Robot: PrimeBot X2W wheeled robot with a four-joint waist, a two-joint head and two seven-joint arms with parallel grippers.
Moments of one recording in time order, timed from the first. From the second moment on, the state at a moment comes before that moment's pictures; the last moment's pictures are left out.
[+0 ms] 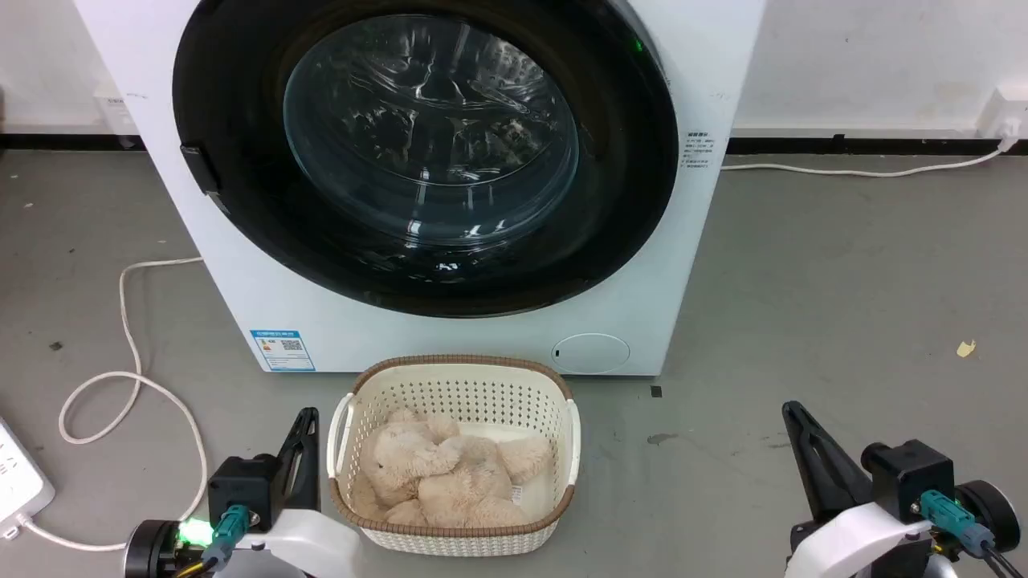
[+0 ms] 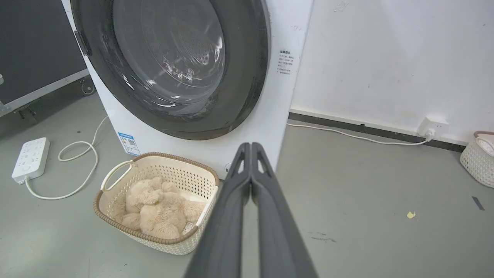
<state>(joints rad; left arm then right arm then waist) 0.02 0.05 0.00 0.00 0.00 0.00 0.00 0.01 -0.05 0.00 0.00 0.01 0.13 0.00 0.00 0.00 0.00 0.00</state>
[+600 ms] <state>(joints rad) 0.02 0.05 0.00 0.00 0.00 0.00 0.00 0.01 -0.05 0.00 0.00 0.01 0.13 0.00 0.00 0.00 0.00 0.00</state>
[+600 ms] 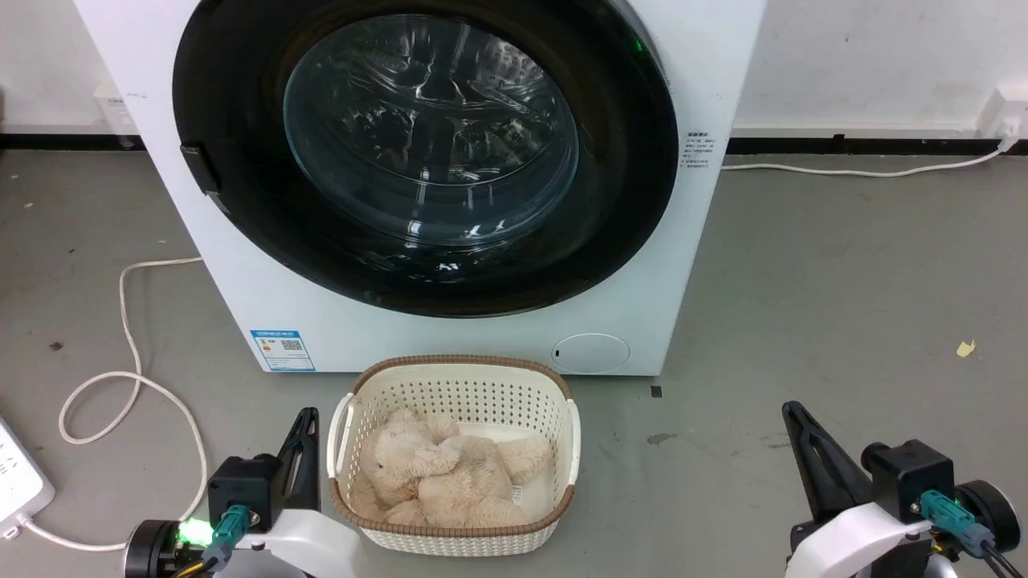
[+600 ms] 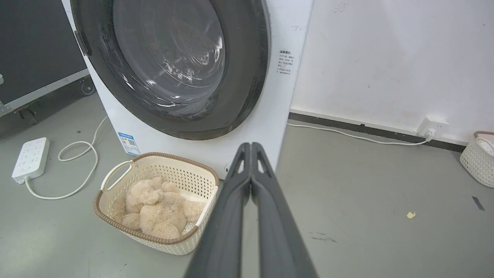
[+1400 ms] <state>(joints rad) 0.02 0.05 0.00 0.00 0.00 0.00 0.00 0.01 -0.05 0.00 0.00 0.01 0.13 0.00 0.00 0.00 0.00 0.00</state>
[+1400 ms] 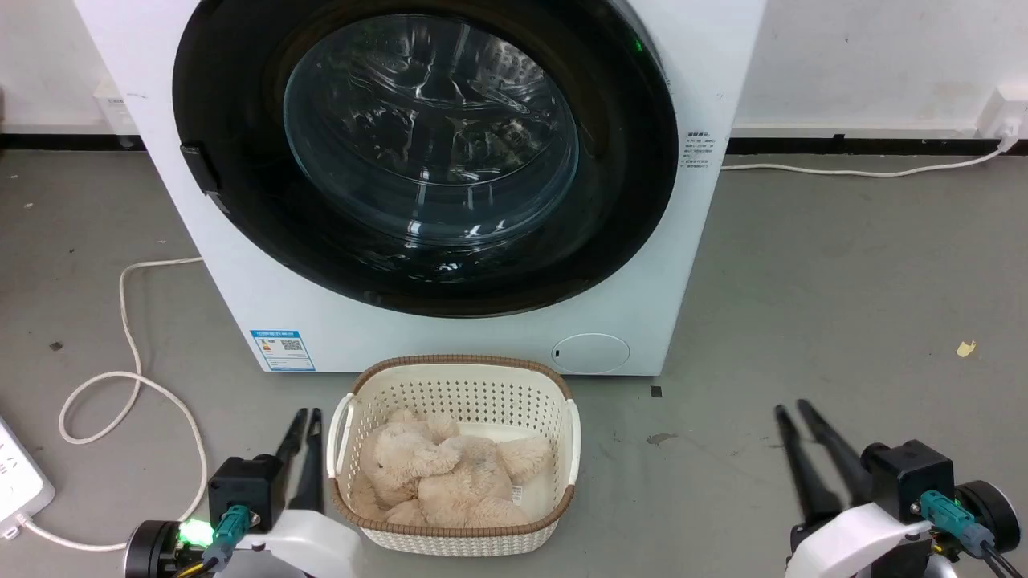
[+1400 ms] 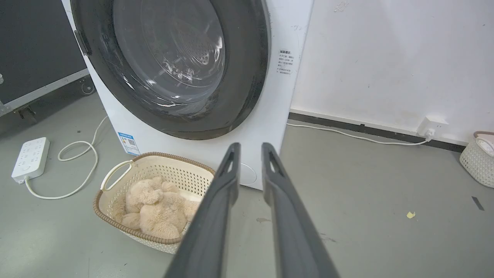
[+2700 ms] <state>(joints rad) -0.04 0.05 -0.05 -0.03 -0.03 0.01 -0.07 -0.16 -0.13 -0.01 -0.03 0.11 0.13 0.00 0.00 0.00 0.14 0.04</state>
